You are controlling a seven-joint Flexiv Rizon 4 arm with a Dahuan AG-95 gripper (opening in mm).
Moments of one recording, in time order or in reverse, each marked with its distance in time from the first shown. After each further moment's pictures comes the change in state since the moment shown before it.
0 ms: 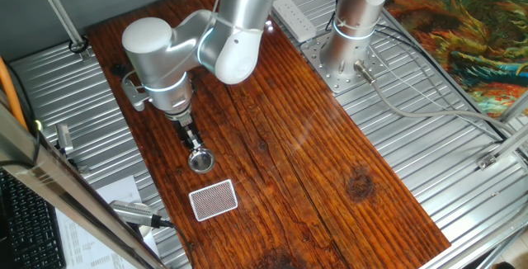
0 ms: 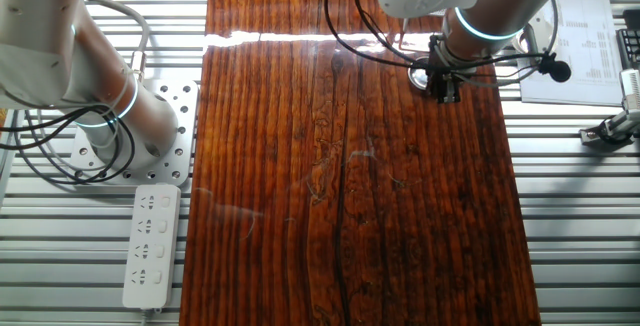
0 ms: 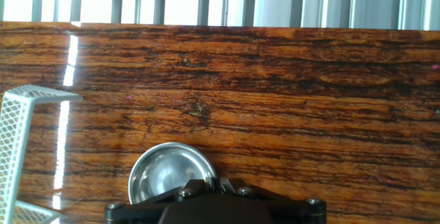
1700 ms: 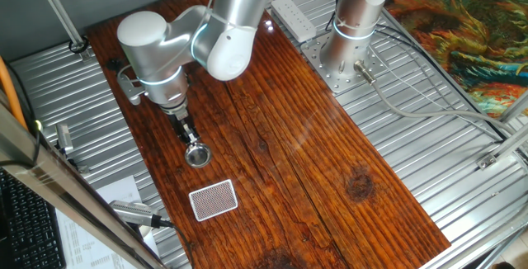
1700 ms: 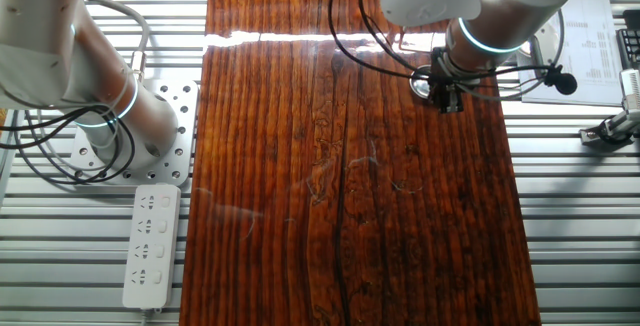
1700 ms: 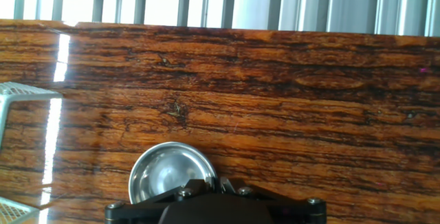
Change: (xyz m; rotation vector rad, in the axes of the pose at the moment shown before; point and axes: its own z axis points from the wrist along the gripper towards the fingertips) arm 0.000 -0.021 -0.003 -0.006 0.001 -0.026
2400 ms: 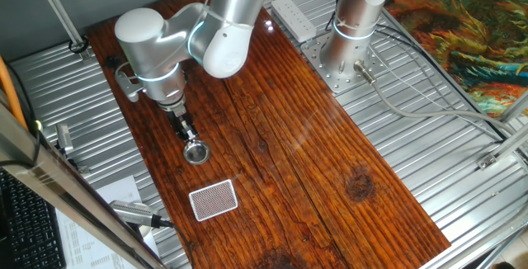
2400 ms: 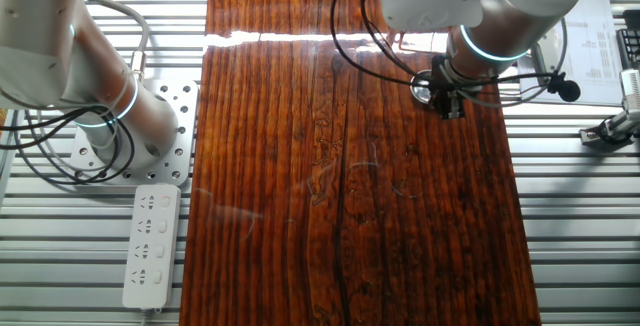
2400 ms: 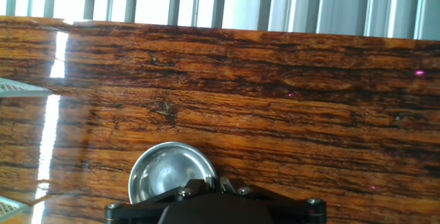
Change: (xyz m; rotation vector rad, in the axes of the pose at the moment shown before) arm 0.001 -0.012 -0.001 -0.002 0.002 -0.017
